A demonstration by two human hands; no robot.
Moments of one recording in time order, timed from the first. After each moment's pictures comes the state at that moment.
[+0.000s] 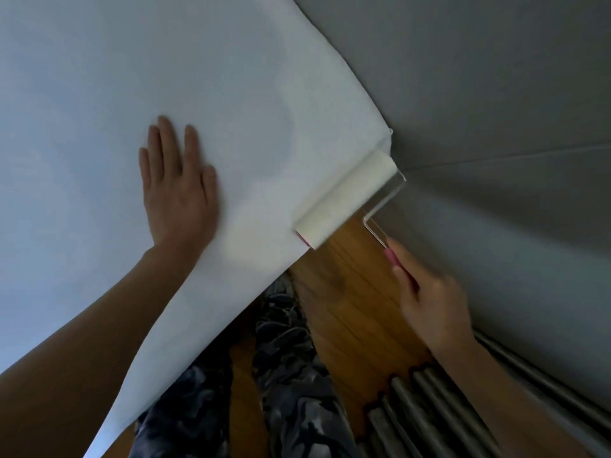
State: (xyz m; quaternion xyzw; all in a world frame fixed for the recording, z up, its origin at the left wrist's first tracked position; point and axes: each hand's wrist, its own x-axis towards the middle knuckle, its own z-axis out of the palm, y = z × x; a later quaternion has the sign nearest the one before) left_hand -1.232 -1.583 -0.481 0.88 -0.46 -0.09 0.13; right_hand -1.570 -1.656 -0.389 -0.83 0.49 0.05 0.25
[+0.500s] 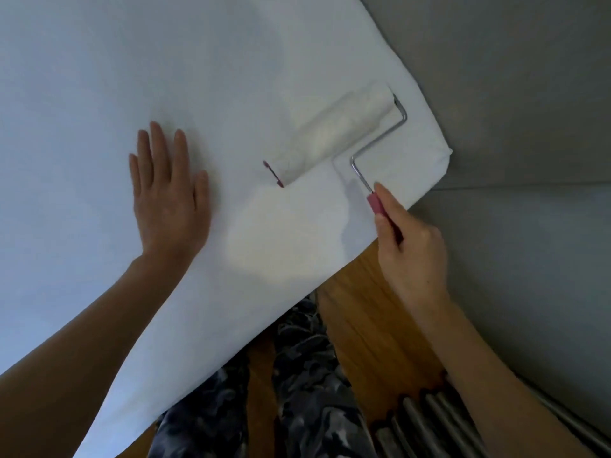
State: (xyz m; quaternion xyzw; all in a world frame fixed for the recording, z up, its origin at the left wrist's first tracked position) left_hand -1.171 -1.515 -0.468 0.90 -0.42 -0.08 0.14; right_hand -1.429 -1.655 -0.393 -0.82 0.49 -0.07 0.29
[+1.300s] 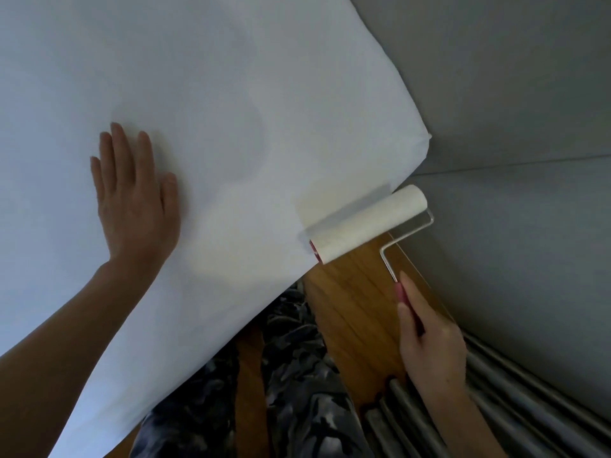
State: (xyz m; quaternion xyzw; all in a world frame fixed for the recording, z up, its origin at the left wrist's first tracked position) left_hand -1.164 -1.490 -0.469 0.89 -0.41 -0.09 0.16; right_hand -1.523 -1.568 -0.354 -0.77 0.58 0.05 0.27
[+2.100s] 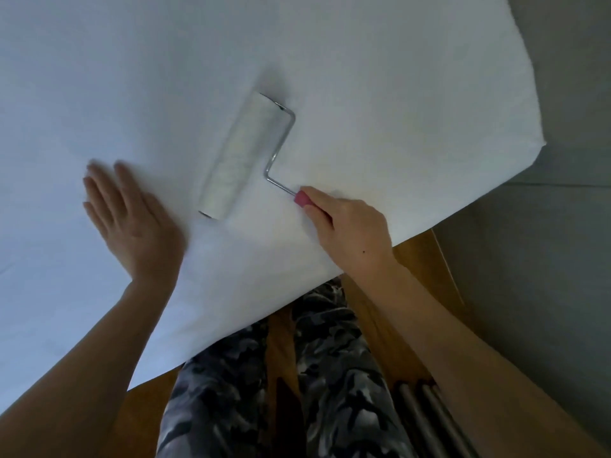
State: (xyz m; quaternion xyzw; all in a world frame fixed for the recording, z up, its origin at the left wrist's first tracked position) left_hand -1.152 -1.320 -0.487 0.98 -0.14 -0.04 0.12; right_hand -1.316 -1.536 -0.422 -0.91 0.29 0.05 0.30
